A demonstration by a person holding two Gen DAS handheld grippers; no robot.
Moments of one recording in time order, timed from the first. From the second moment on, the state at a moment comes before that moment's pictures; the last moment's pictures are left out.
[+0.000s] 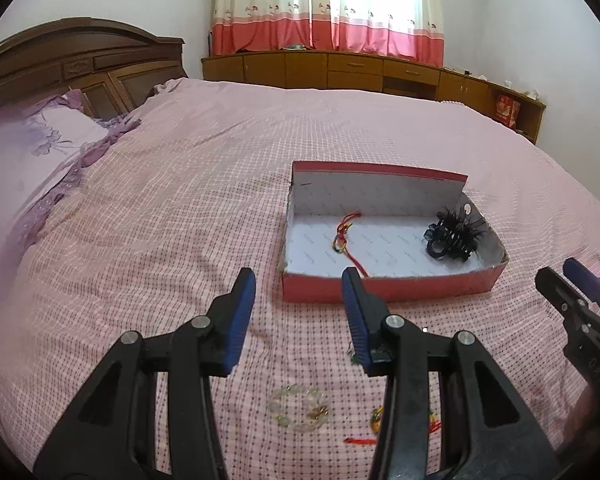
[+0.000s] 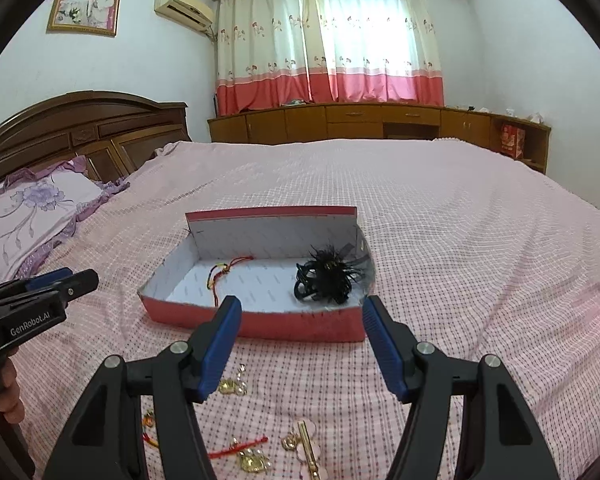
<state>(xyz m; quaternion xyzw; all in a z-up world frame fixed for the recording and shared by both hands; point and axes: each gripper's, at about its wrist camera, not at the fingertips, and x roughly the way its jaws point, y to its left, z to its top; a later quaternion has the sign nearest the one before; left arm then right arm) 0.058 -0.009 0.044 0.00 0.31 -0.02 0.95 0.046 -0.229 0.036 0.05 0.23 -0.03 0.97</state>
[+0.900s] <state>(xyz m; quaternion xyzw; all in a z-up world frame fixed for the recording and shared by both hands) 0.038 0.007 -0.022 0.02 0.39 -0.02 0.92 0.013 -0.228 -0.041 0.03 0.33 -0.03 0.94</state>
